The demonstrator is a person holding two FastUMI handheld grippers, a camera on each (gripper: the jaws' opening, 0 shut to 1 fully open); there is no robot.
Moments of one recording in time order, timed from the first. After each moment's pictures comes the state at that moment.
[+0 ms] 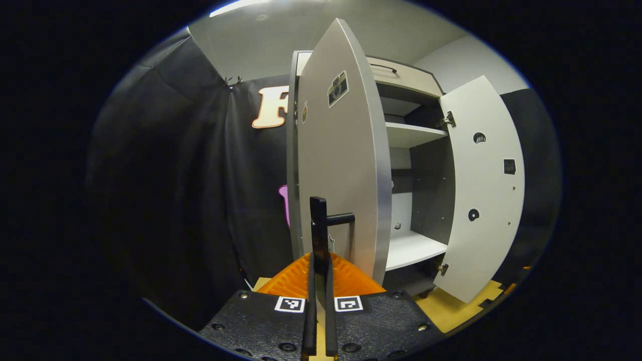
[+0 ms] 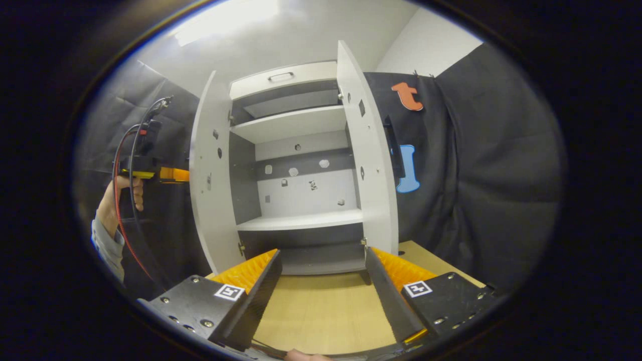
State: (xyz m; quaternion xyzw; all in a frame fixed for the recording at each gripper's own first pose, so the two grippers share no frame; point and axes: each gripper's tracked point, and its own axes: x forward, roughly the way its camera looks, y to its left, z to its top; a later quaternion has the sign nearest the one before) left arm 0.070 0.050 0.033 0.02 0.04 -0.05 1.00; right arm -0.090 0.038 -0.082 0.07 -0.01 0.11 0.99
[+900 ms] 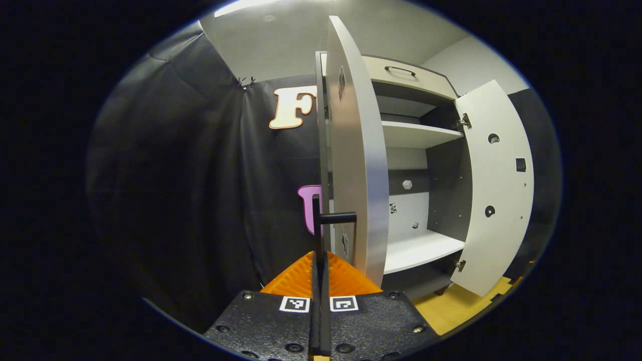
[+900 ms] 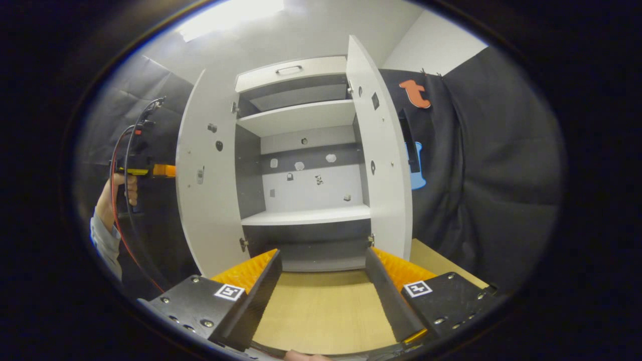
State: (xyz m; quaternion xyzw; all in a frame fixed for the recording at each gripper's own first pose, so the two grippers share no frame) left arm 0.072 0.106 0.030 0.02 0.04 -0.03 1.00; right arm -0.086 0.056 -0.089 0.06 0.00 0.11 0.99
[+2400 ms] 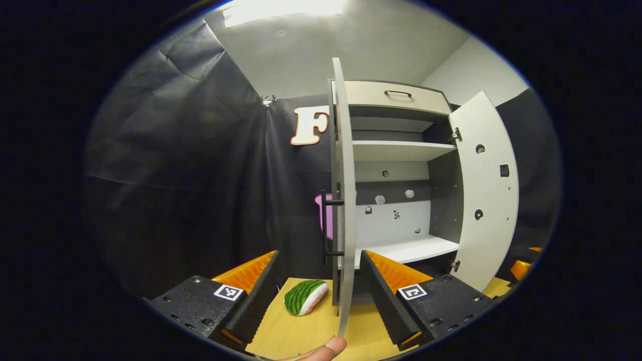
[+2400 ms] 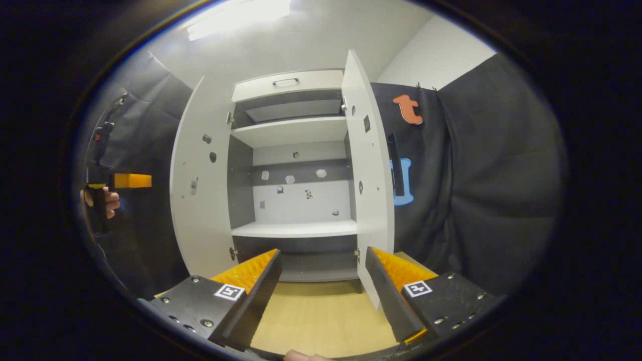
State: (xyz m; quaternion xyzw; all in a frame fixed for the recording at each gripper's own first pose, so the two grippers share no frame) left arm -0.053 0.090 0.046 0.02 -0.02 0.02 1.00; right arm -0.097 0.038 -0.049 0.04 -0.04 0.08 0.99
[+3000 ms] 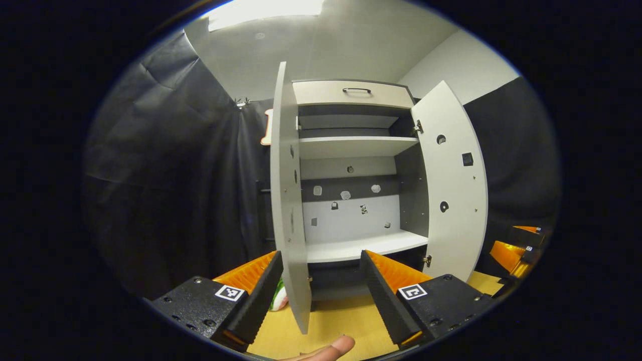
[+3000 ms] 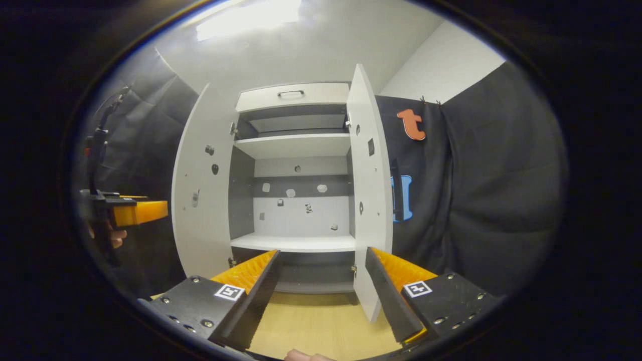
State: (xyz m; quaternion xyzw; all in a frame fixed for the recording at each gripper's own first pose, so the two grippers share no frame) left arm -0.070 -0.014 0.007 0.03 0.00 -0.04 1.00; right arm -0.096 0.041 -0.019 0.03 -0.06 0.08 0.99
